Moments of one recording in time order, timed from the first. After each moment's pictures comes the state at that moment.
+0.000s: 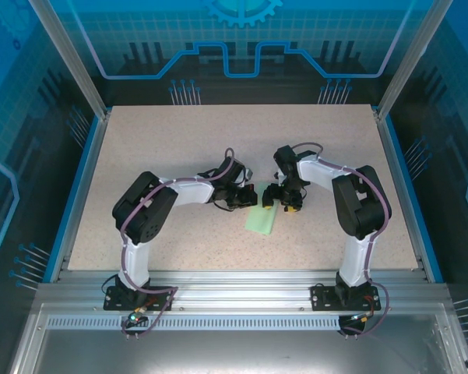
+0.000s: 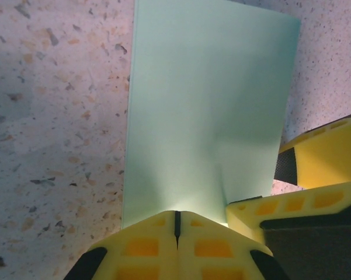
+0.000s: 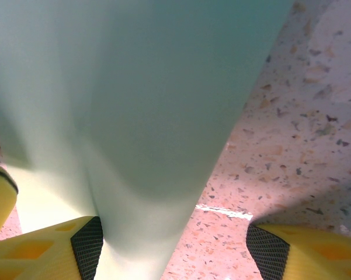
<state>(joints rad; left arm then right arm) -0.61 1.99 1.16 -0.12 0.46 -0.74 0.39 1.94 1.25 -0.87 -0.26 0.44</state>
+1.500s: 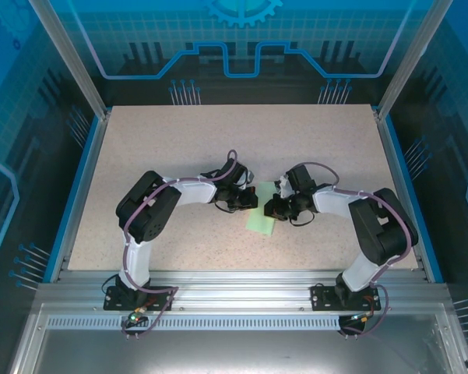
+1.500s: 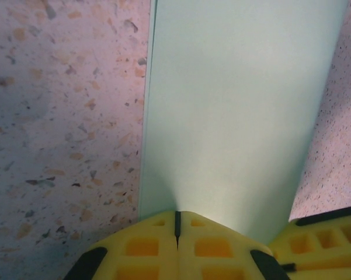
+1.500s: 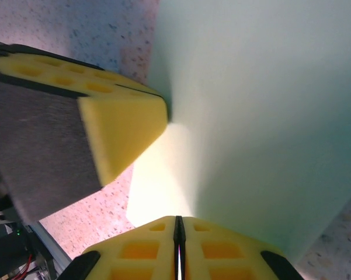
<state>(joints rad) -0.62 2.02 1.18 -0.16 0.45 -0.72 0.39 1.67 0.77 -0.23 -0.58 0.59</state>
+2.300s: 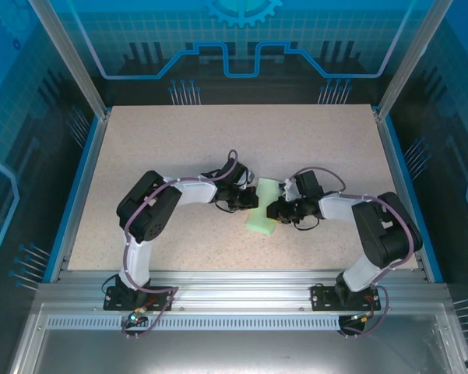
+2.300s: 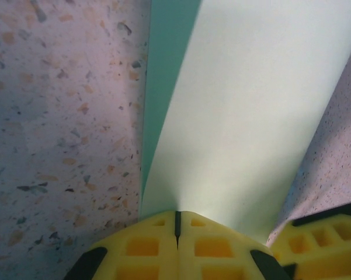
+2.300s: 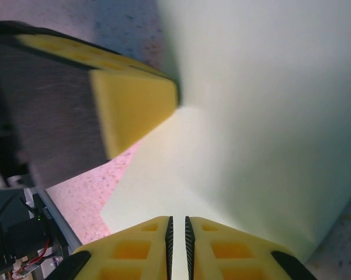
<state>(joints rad) -0.62 2.03 1.18 -0.16 0.45 -0.72 0.34 1.61 0.66 -0.10 -0.68 0.57</state>
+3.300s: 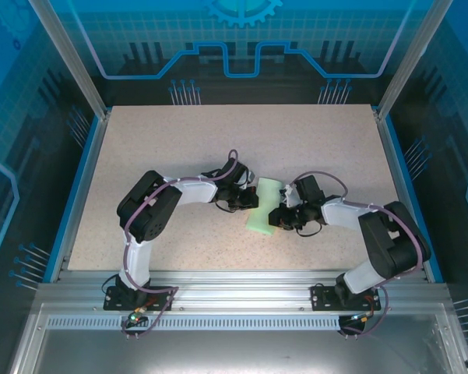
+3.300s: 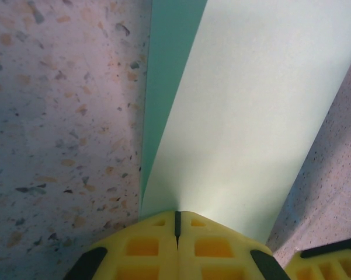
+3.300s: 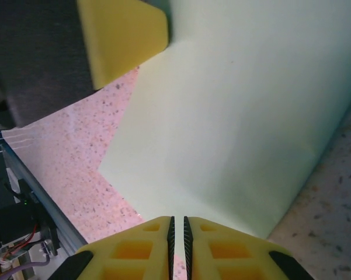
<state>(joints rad) -0.62 2.03 1.19 -0.16 0.45 -0.71 0.37 1.52 0.61 -0.18 -0.65 0.56</state>
